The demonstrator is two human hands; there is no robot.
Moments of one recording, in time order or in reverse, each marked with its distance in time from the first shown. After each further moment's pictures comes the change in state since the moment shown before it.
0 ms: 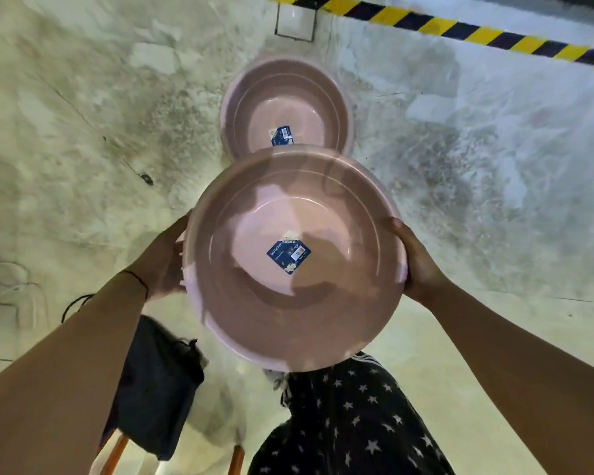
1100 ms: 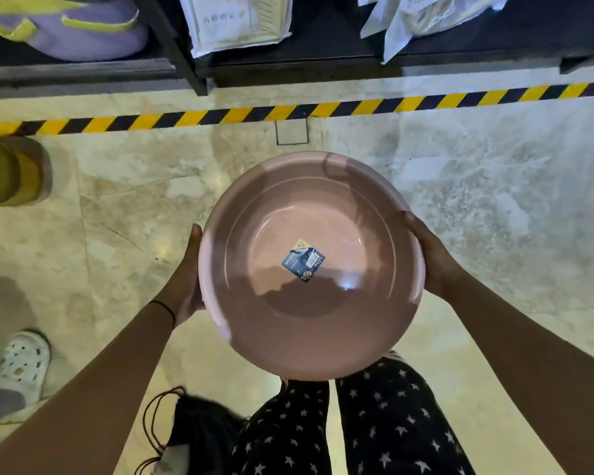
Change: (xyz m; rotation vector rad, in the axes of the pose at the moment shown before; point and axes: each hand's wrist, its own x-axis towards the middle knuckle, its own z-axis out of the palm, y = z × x) left_hand -0.033 0.221 0.002 0.251 -0.131 0.169; right_hand 0.019 -0.177 0.083 0.036 0.059 -0.194
